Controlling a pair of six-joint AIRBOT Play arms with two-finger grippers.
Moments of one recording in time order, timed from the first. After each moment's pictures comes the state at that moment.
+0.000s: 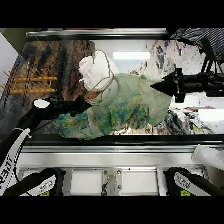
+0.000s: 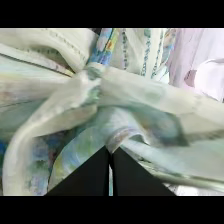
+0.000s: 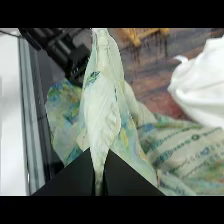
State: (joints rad) left arm -0.07 -1.24 0.76 0.47 -0.85 -1.36; right arm -0.21 -1.19 1.24 -0.31 1.57 0.27
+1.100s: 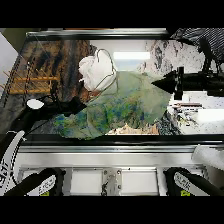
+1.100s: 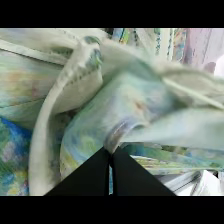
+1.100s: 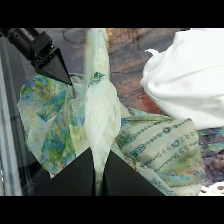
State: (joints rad) left arm -0.01 -1.19 0.76 0.58 -0.90 -1.35; right arm -0.22 -1.17 1.24 -0.34 1.47 0.26
